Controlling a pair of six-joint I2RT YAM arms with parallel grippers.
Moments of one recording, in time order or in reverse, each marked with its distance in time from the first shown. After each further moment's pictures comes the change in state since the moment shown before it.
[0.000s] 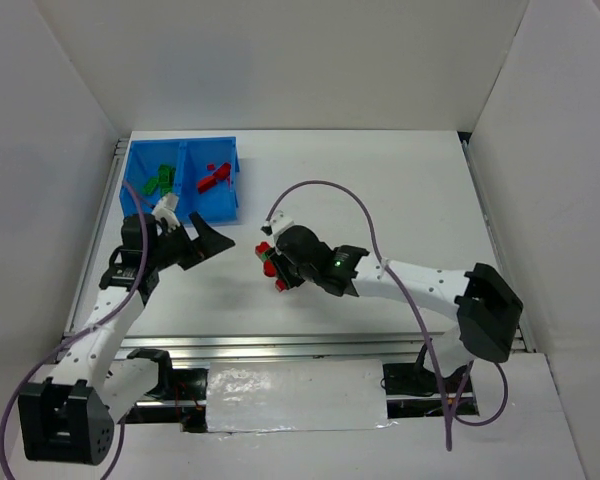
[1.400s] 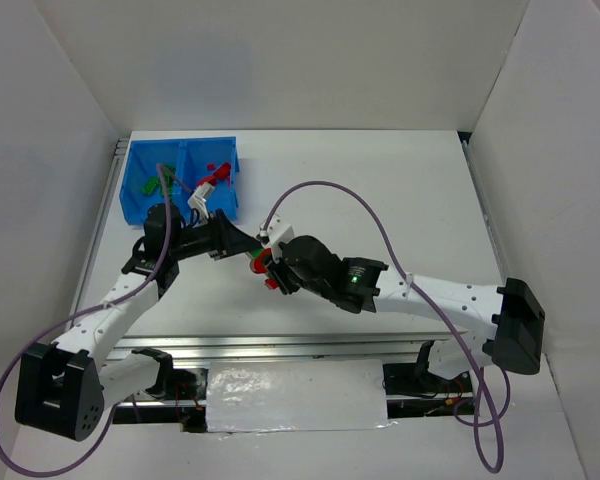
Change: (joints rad) left arm -0.208 0.176 -0.007 0.382 0.265 -0.164; right arm 0.135 -0.190 -0.018 0.051 0.070 -0.113
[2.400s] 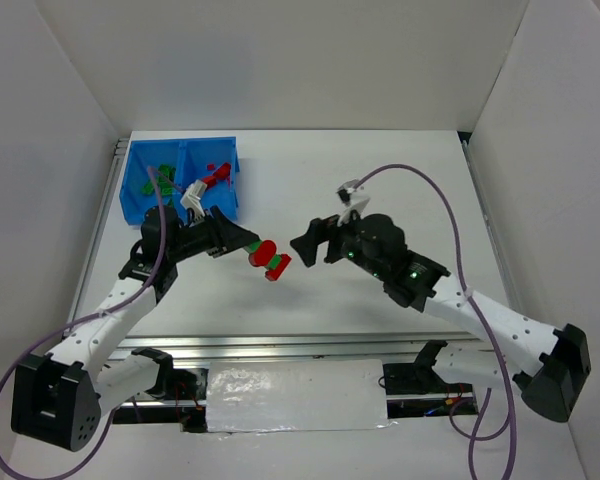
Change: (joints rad) left arm -0.015 -0.053 -0.006 -0.010 -0.145 -0.034; right arm -0.238 -0.276 -0.176 0.174 -0.150 0.230
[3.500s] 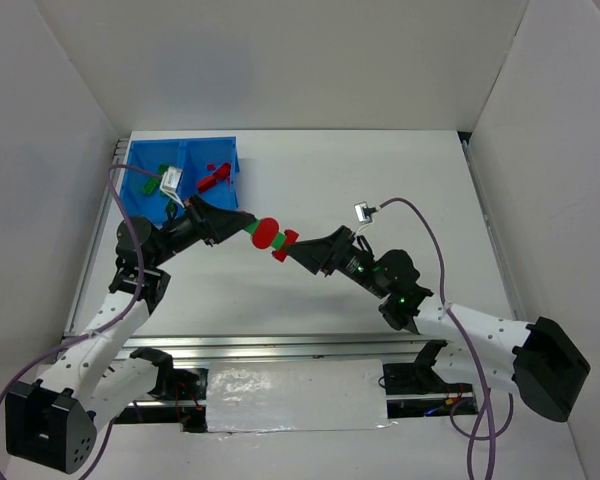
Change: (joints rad) left arm 0.000 -0.123 -0.011 0.381 0.058 -0.260; right arm -0.071 -0.048 -0.429 0.904 -0.273 0.707
